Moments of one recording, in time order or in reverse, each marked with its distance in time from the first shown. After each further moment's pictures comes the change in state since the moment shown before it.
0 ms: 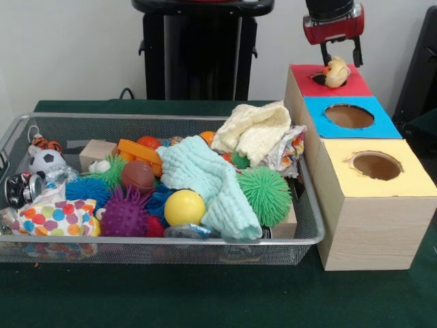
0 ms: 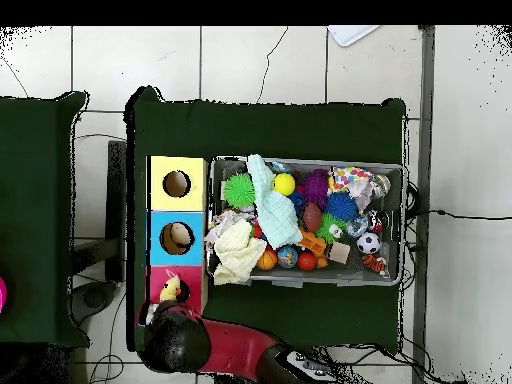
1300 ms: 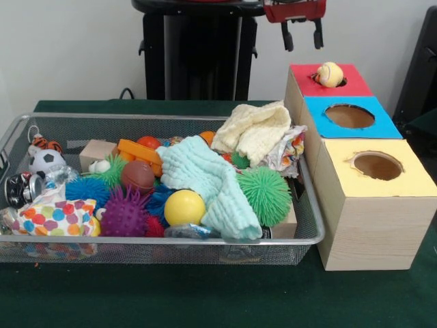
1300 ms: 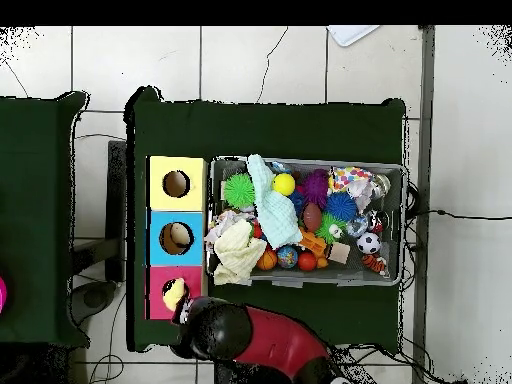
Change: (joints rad) arm -0.028 -0.162 -0.194 -0.116 -0.087 0.439 0.000
